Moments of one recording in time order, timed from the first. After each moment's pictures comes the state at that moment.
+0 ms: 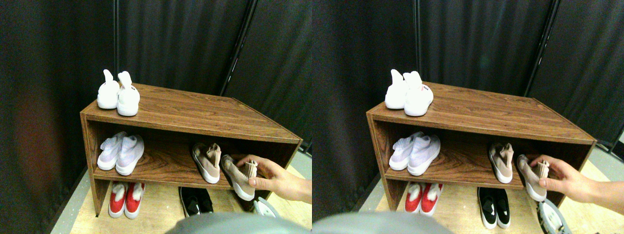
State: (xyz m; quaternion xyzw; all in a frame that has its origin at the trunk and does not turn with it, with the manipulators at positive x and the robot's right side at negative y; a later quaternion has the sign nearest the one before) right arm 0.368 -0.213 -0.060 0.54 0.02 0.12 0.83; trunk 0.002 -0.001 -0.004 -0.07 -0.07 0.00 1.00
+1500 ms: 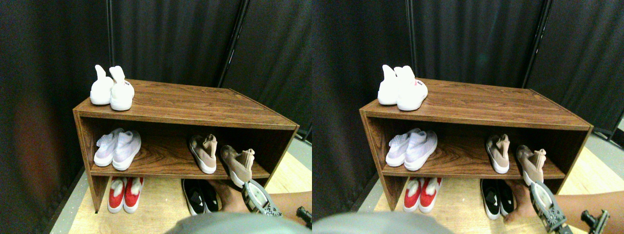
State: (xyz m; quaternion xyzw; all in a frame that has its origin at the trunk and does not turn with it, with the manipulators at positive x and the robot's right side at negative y) right arm 0.382 -0.214 -0.063 0.55 0.01 0.10 0.83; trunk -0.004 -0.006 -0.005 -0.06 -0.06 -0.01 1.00
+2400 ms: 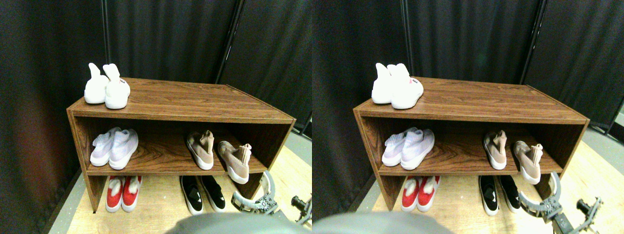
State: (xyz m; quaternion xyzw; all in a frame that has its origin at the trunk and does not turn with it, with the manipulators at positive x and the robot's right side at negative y) right arm 0.395 -0.226 -0.071 0.56 0.03 0.07 0.82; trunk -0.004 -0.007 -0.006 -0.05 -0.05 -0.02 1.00
